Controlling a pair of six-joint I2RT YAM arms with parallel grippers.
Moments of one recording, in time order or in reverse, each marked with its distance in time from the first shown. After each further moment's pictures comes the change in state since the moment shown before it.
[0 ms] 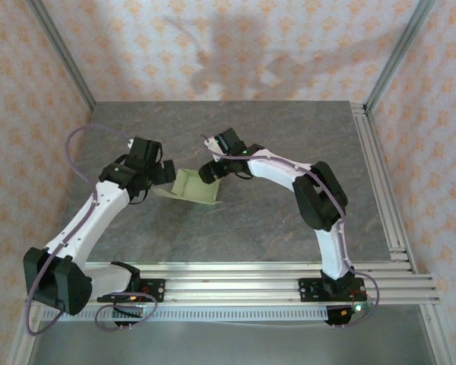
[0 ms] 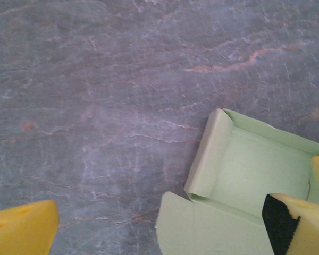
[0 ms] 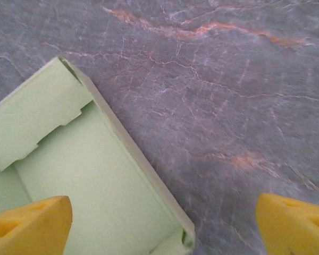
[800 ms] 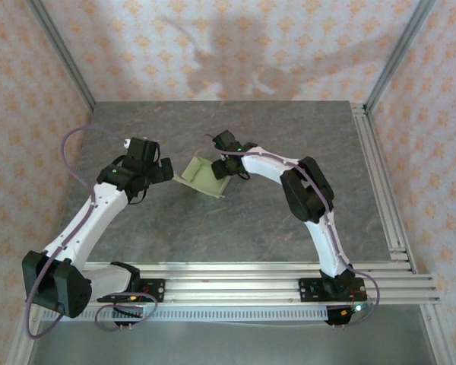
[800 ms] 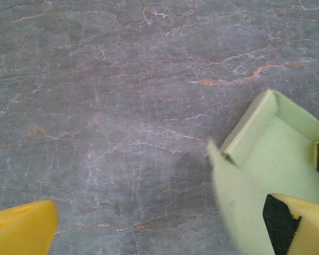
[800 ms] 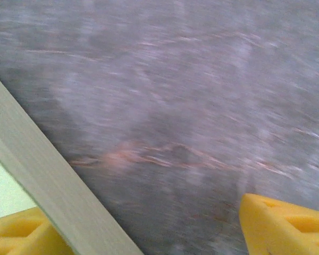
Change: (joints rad) left arm 0.011 -0.013 -0.013 0.027 -0.014 -0.016; right arm -0.038 0.124 0.085 -0.122 0.301 0.183
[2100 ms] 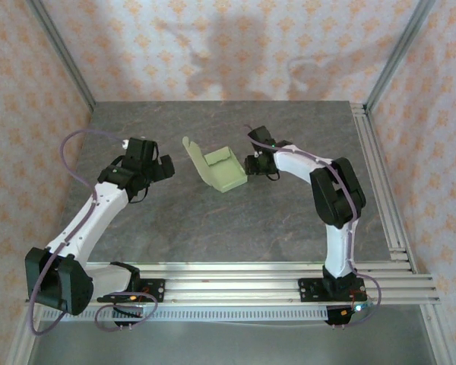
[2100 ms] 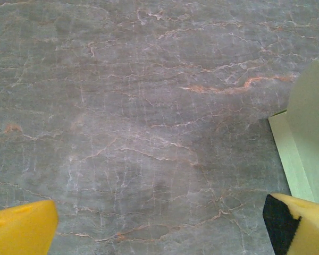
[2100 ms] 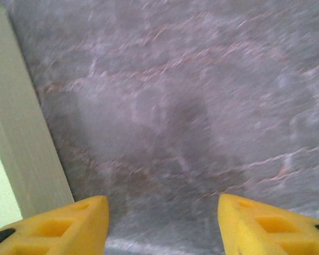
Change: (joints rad) left arm 0.035 0.016 -0.032 0.079 0.056 -0.060; right arm -0.158 -0.225 -0.286 0.008 -0.082 0.141
